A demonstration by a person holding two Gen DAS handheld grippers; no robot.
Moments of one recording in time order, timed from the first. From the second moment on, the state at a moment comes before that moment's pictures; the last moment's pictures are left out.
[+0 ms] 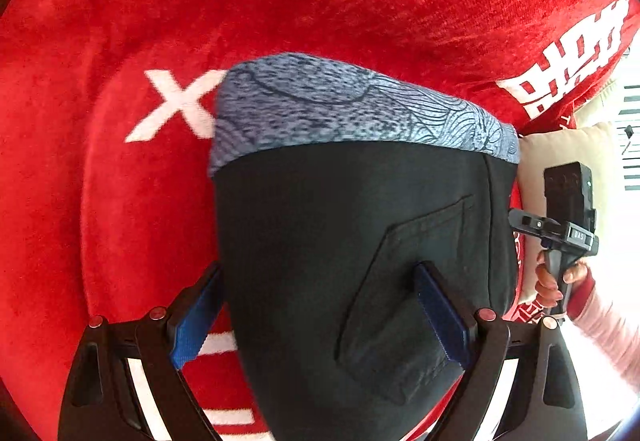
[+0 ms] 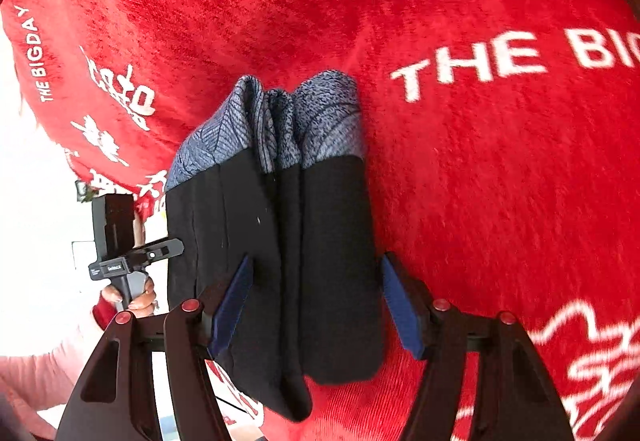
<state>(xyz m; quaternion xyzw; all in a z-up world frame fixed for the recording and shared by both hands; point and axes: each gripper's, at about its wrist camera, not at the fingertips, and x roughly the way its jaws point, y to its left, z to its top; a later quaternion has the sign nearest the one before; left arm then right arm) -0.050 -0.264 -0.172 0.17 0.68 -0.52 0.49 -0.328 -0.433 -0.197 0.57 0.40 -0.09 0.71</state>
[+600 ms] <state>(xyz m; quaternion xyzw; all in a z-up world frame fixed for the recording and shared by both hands) -0.082 -0.258 -0.112 0.16 0.63 -0.55 0.52 -0.329 -0.423 -0.162 0.61 0.37 -0.09 0.69</state>
